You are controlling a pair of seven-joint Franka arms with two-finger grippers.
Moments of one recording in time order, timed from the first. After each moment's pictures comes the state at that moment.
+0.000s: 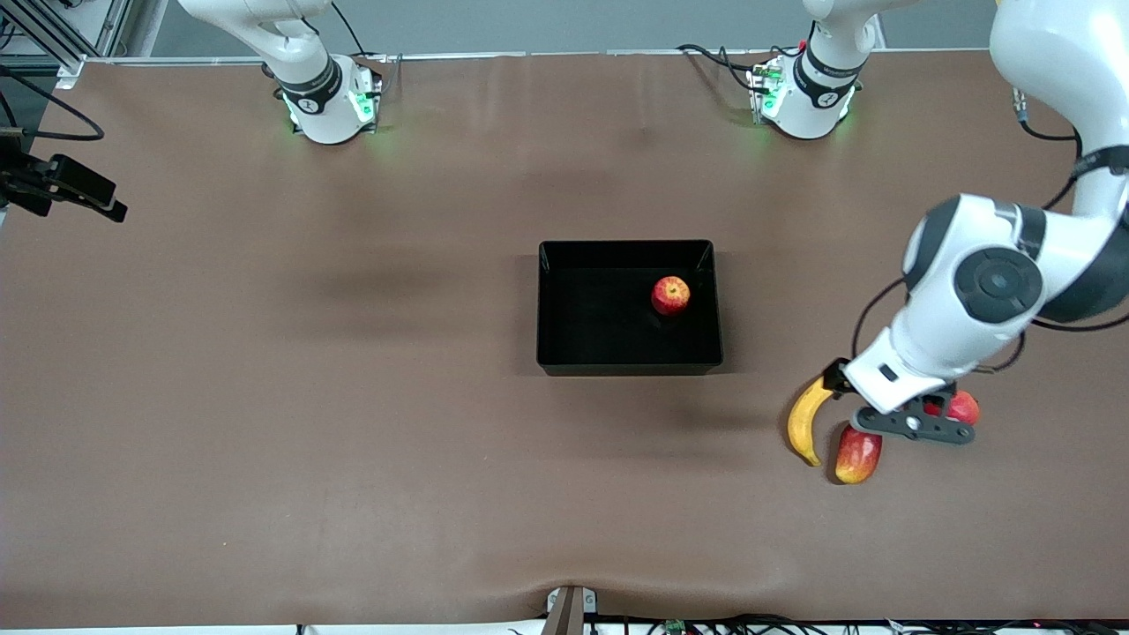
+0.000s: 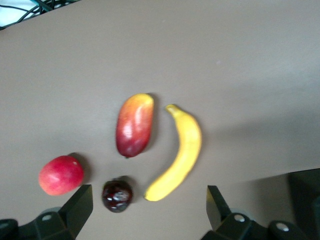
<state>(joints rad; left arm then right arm) 0.28 0.52 -0.55 -1.52 0.46 2.00 -0.15 0.05 -0.05 -0.11 -1.56 0.02 1.47 0.06</state>
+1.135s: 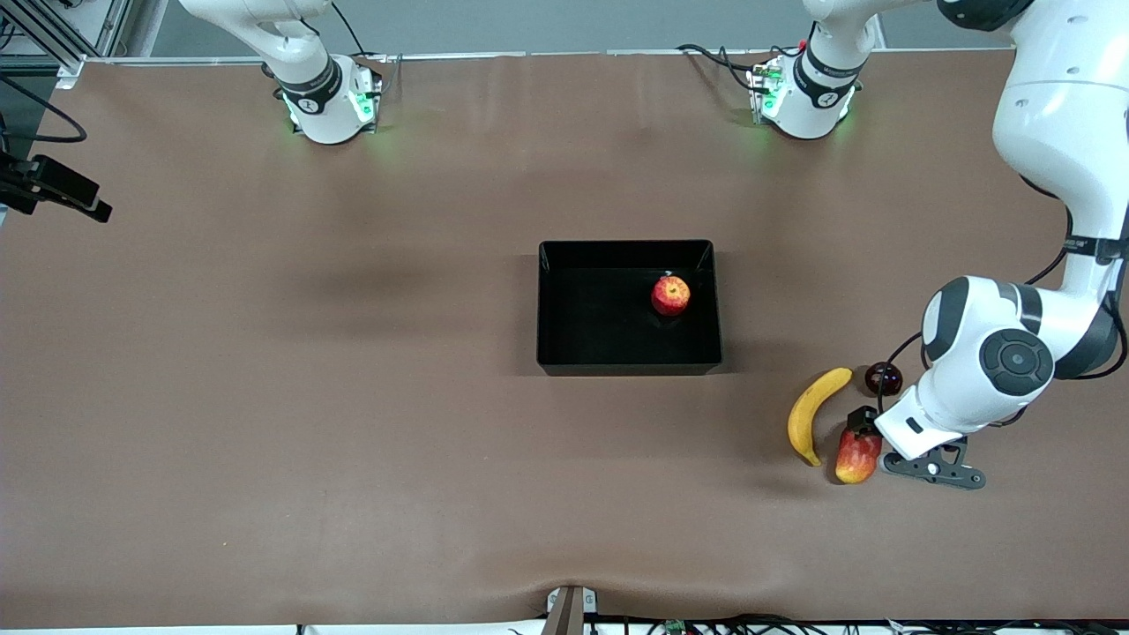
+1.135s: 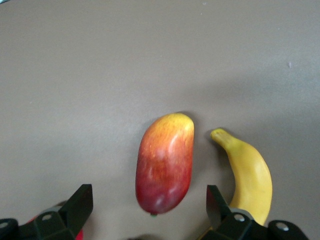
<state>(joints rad) 0.28 0.73 -0.42 -1.50 0.47 2.27 -0.06 0.02 -0.05 -0.11 -1.56 0.02 1.47 0.05</state>
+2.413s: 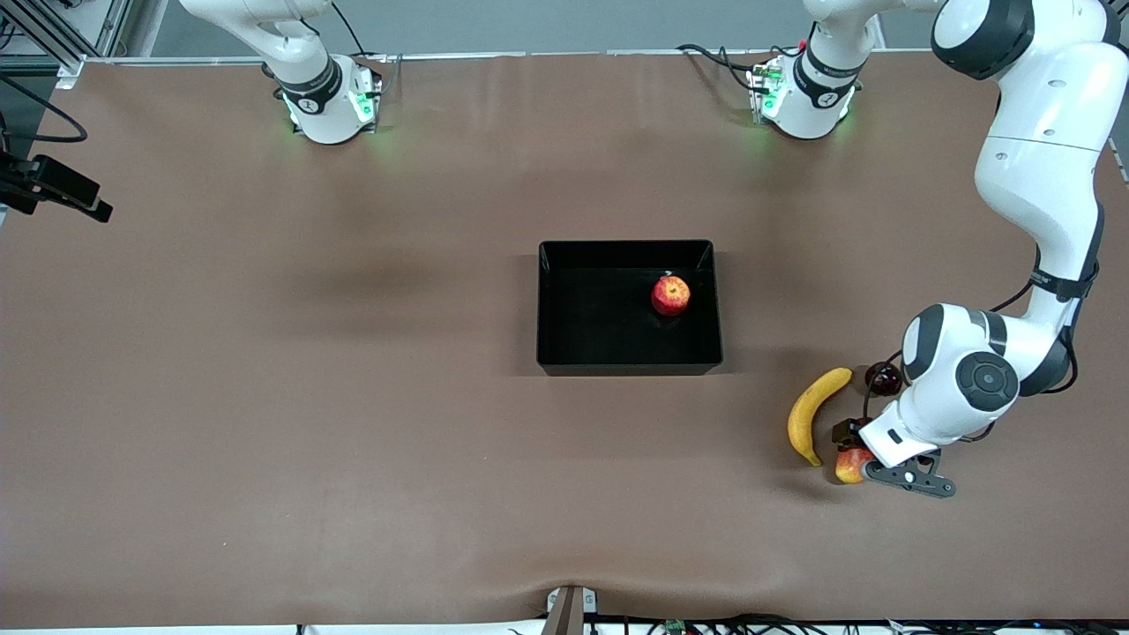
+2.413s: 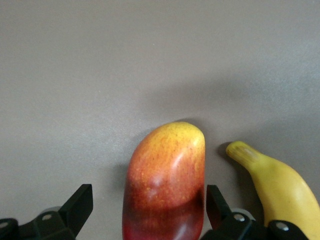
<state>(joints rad) 0.28 0.84 -0.39 -1.48 0.48 2.39 -0.01 0.02 -0.05 -0.11 -1.56 0.02 1.47 0.05</state>
